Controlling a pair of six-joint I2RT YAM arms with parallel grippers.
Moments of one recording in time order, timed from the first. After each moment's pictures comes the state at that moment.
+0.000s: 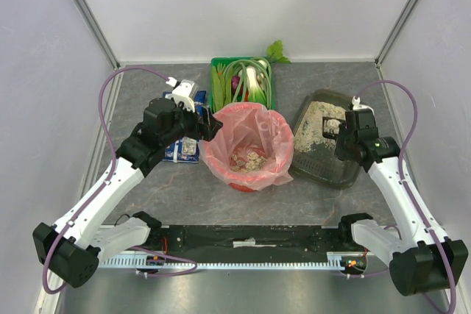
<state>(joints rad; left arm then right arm) -0.51 1.02 0.96 -0.31 0.13 -0.25 0.14 1.00 0.90 -0.83 0.16 0.35</state>
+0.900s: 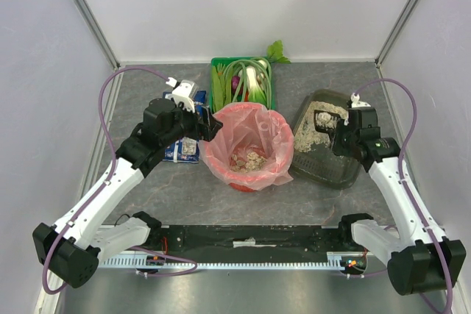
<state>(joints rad) -0.51 1.02 0.96 -0.31 0.13 -0.25 0.11 1.00 0.88 -0.74 0.04 0.32</state>
